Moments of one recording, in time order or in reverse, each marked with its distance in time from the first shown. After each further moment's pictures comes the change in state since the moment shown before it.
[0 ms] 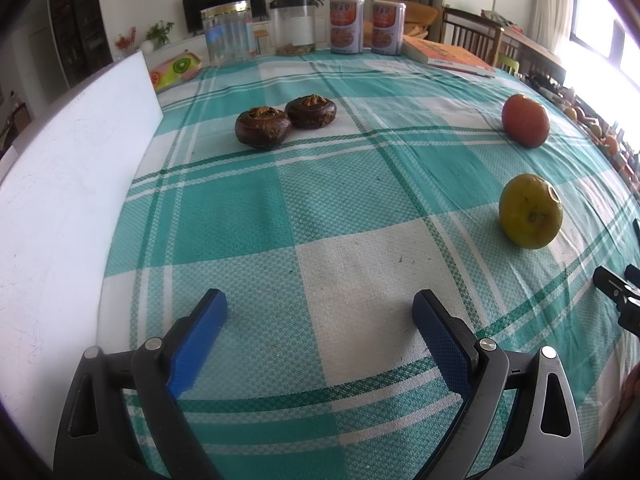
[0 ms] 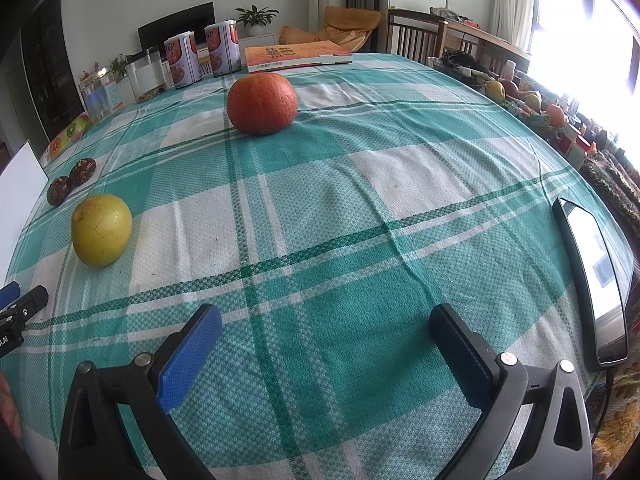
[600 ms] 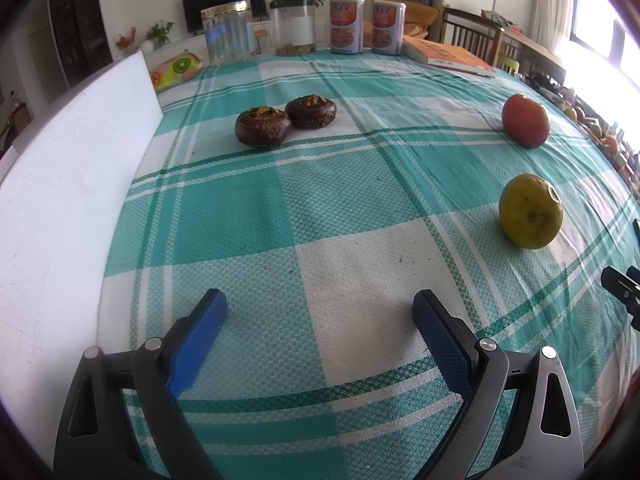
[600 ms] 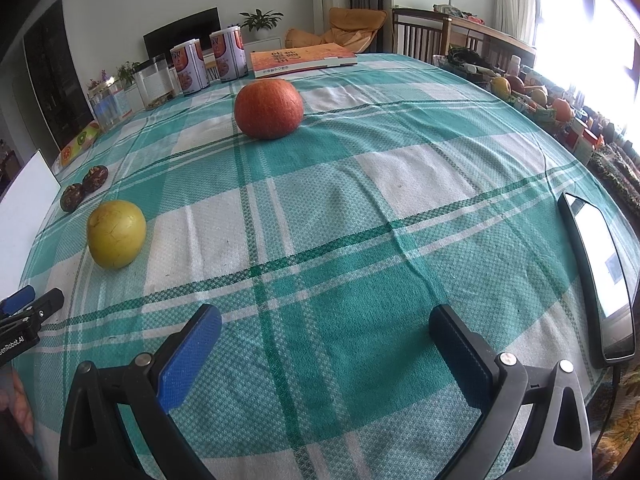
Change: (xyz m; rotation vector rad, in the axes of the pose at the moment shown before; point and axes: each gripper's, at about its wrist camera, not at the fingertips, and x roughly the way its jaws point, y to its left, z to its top) left arm 0.000 0.000 0.000 0.000 0.000 0.000; right arm -0.011 -0.004 0.001 0.030 -0.009 0.093
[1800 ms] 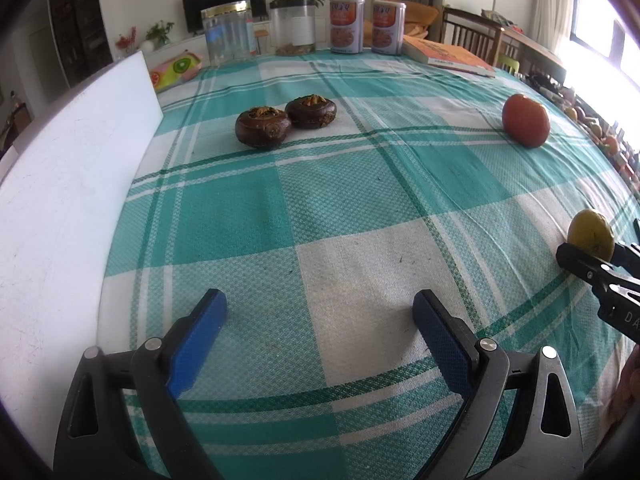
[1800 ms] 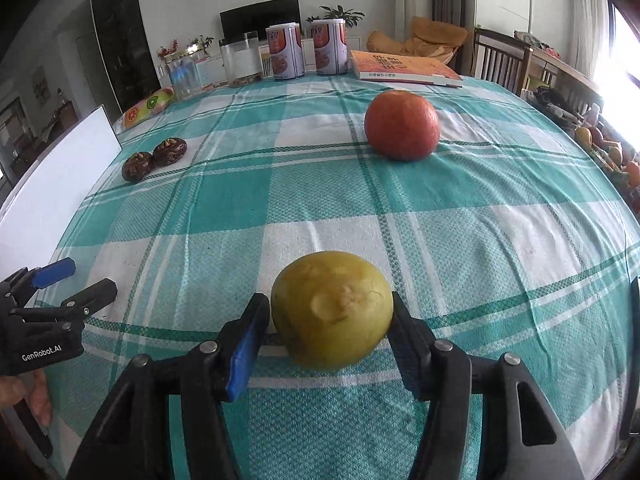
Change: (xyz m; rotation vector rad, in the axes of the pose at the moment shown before) left arm 0.000 0.000 0.000 0.000 0.001 0.001; right arm 0.023 0.075 0.017 -0.228 -0.003 0.139
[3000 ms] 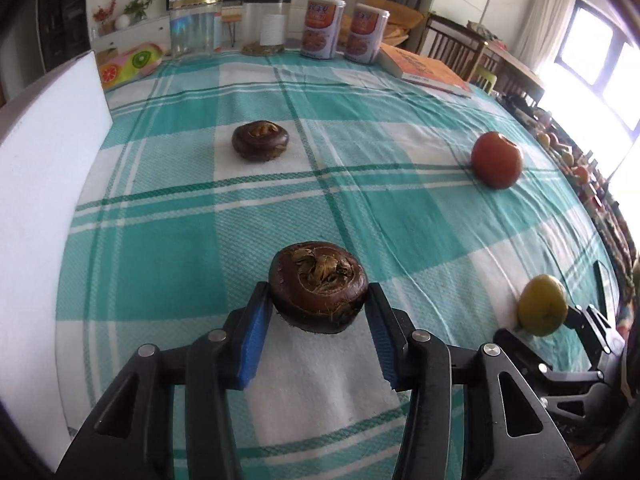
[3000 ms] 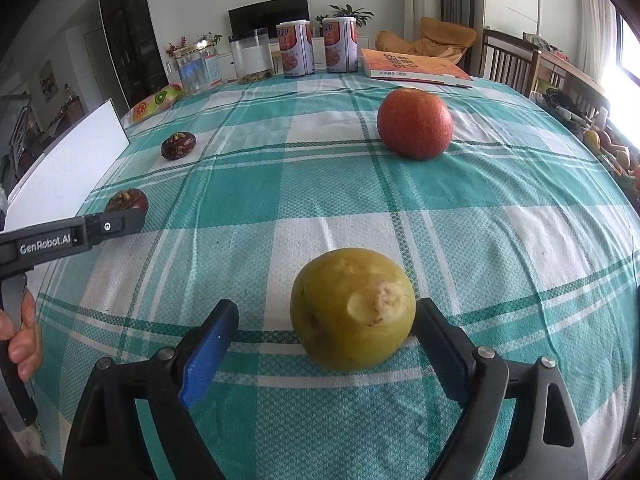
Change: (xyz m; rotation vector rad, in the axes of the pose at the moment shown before) left arm 0.003 -0.020 0.037 -0.047 0.062 -0.203; right arm 0.005 0.003 0.001 -0.007 0.013 0.027
